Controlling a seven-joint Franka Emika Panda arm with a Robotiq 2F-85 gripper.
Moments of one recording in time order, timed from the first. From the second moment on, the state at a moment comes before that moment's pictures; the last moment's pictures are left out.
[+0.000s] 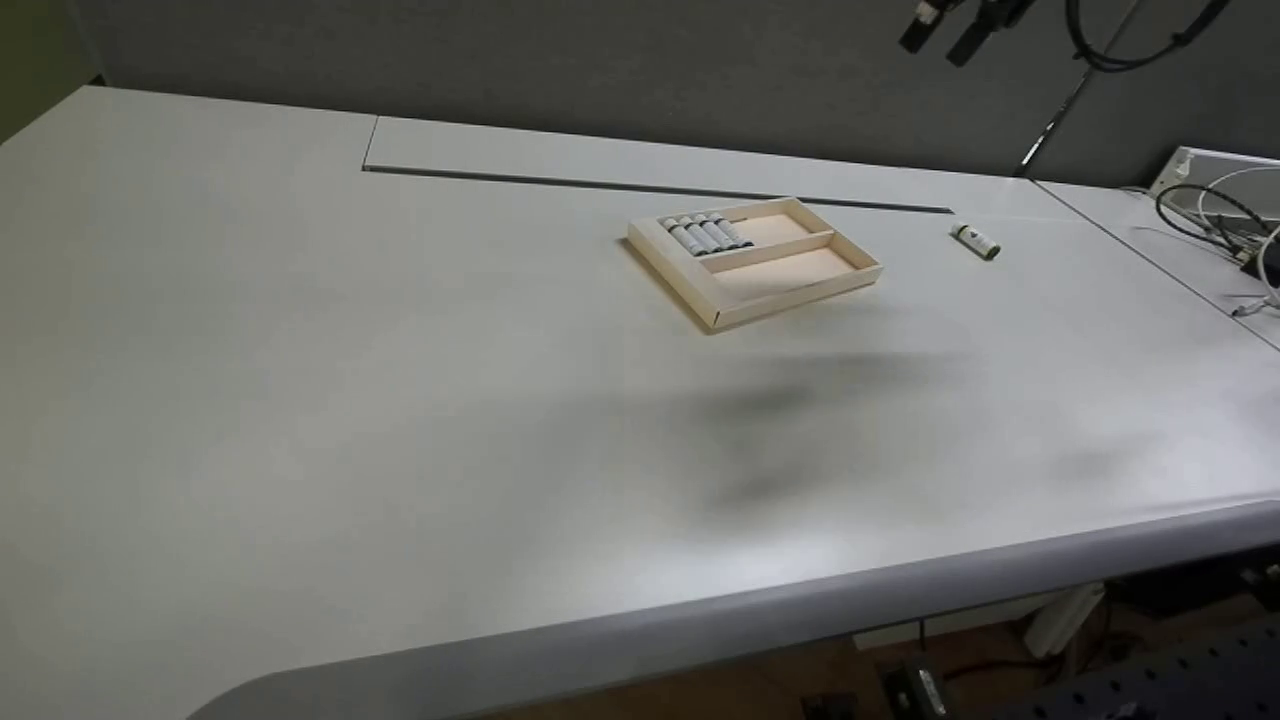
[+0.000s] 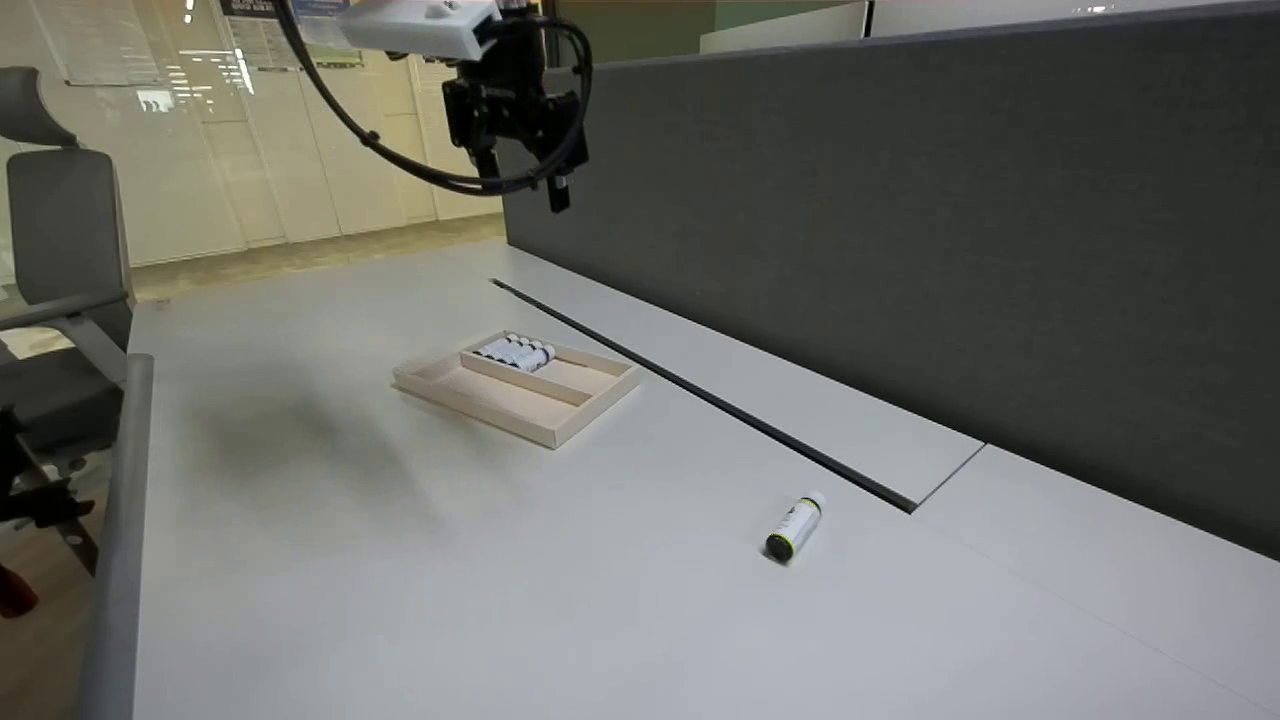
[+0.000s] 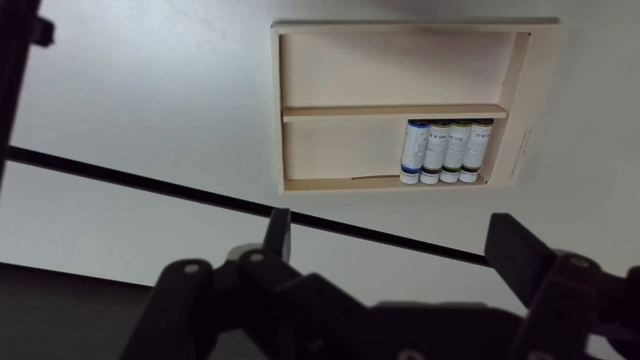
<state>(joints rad) -0.01 0.32 -0.06 -1.96 0.30 2.42 -0.59</state>
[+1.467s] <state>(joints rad) 0.00 0.59 0.08 -1.75 0.12 2.49 -0.44</state>
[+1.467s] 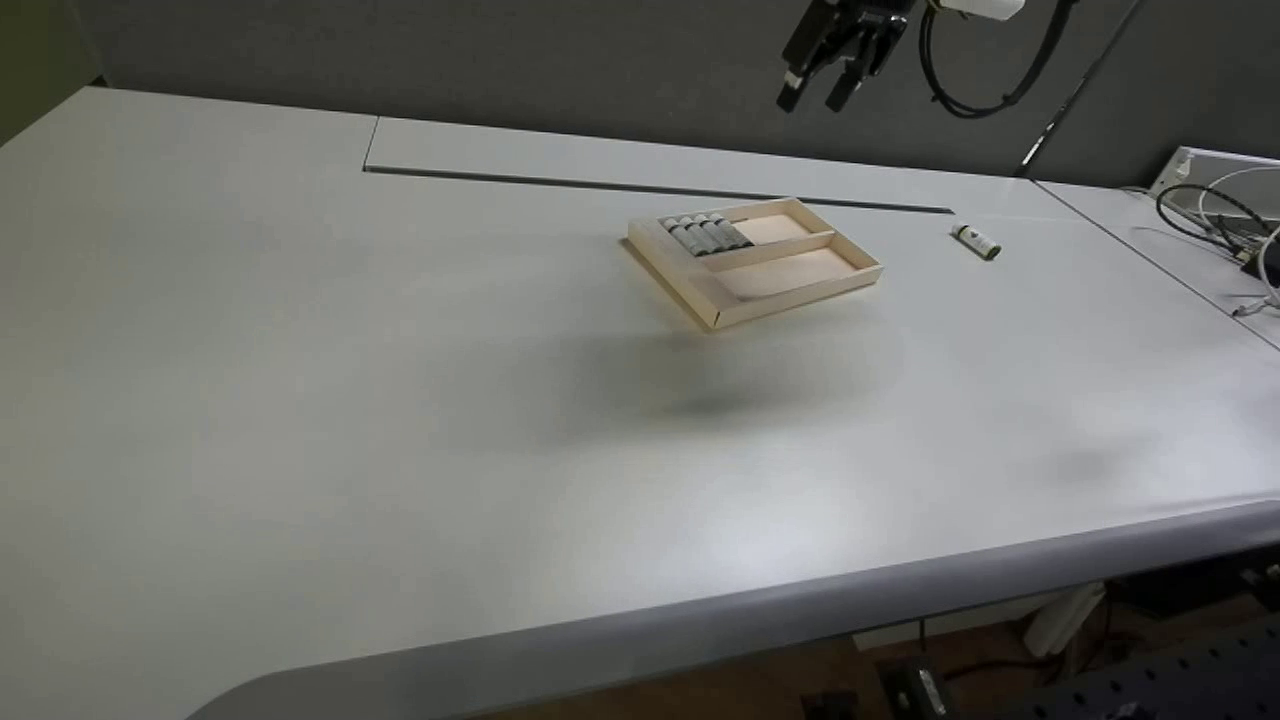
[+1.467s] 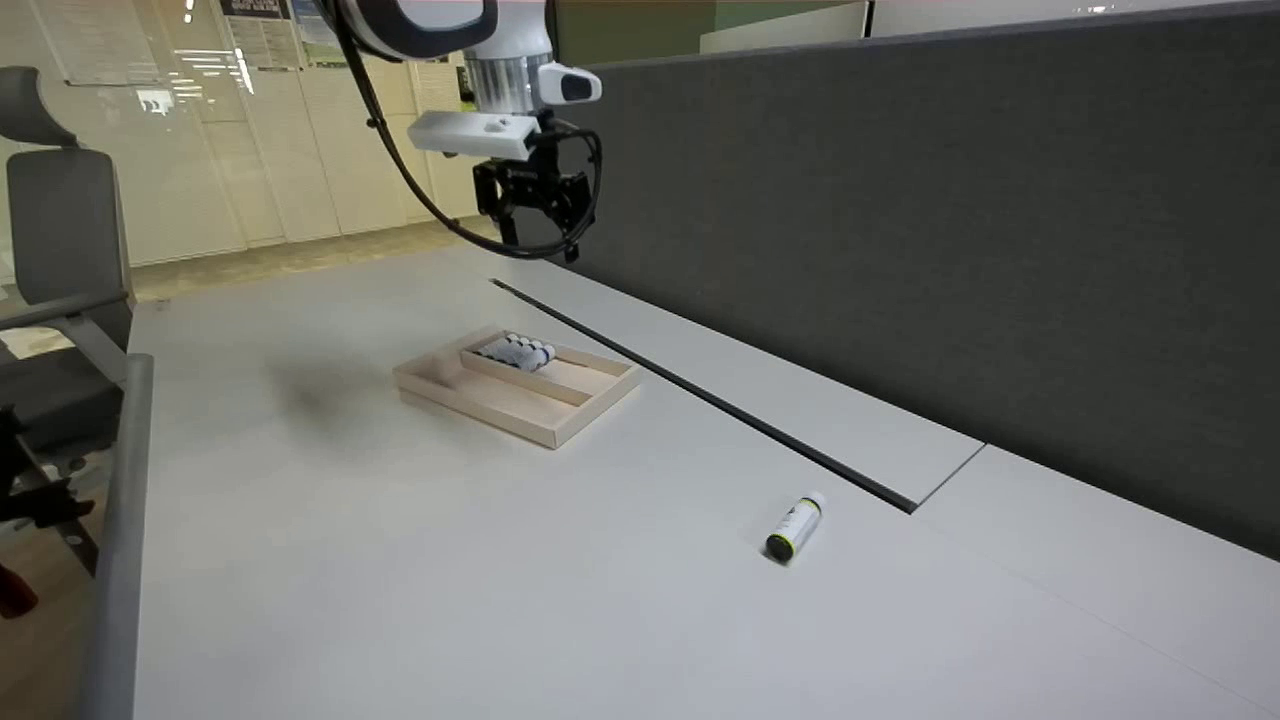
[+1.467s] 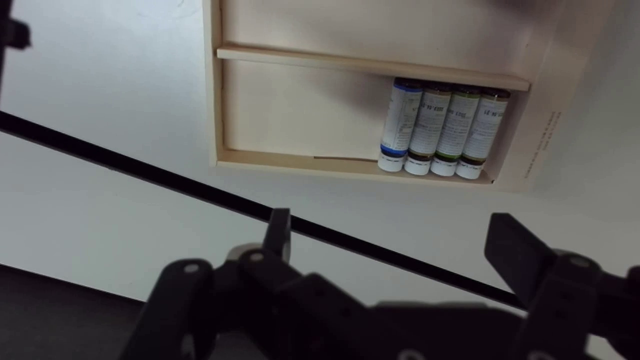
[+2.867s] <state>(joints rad) 0.05 0.99 0.07 -1.33 0.02 2.30 -0.32</state>
